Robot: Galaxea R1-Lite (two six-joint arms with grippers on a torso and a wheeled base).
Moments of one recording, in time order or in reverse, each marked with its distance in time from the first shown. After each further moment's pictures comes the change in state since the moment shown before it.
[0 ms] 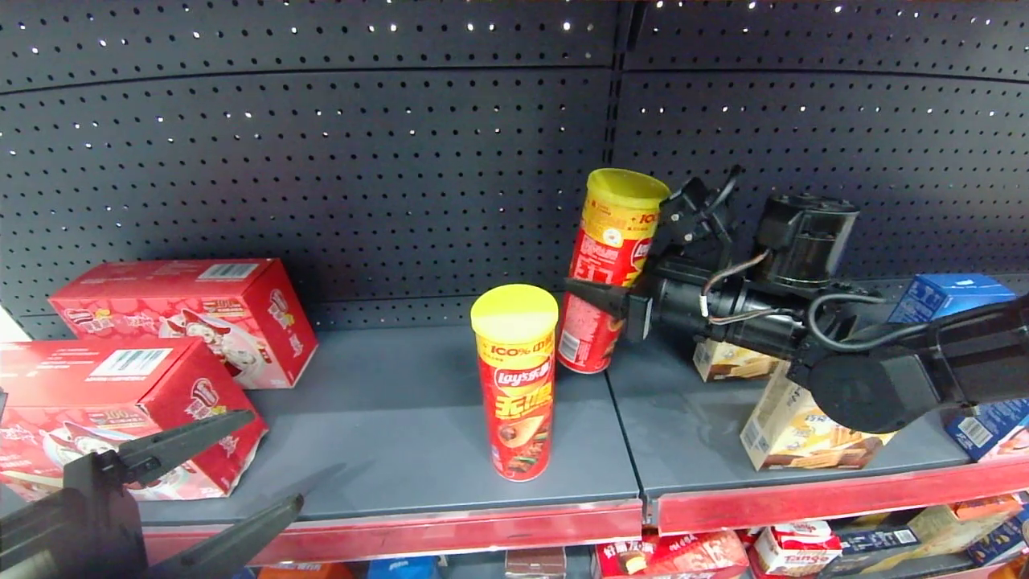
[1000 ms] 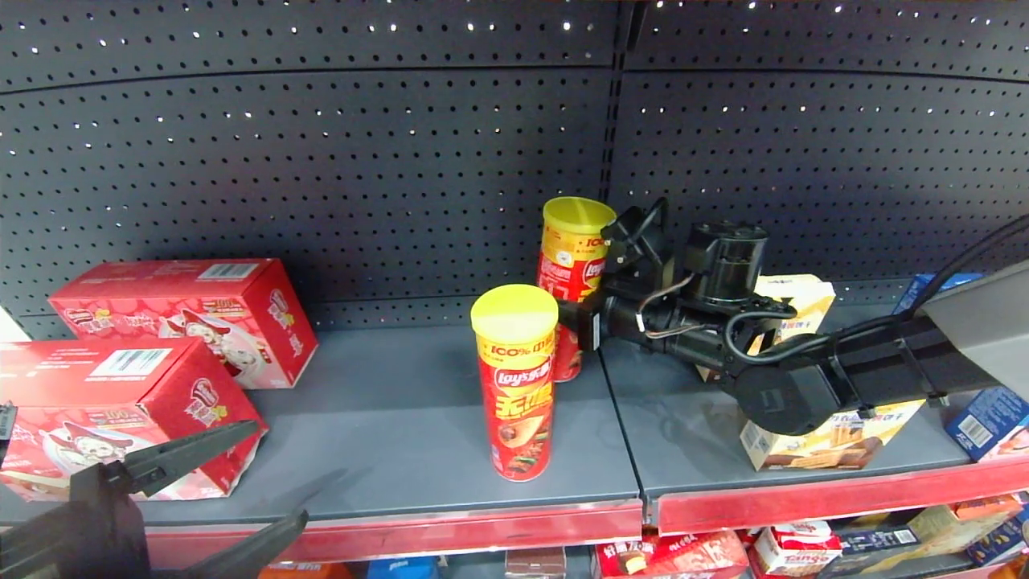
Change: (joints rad) left arm -0.014 0.000 0.021 -0.001 0.000 0.019; right arm 0.064 0.144 -0.112 0.003 -0.124 0.002
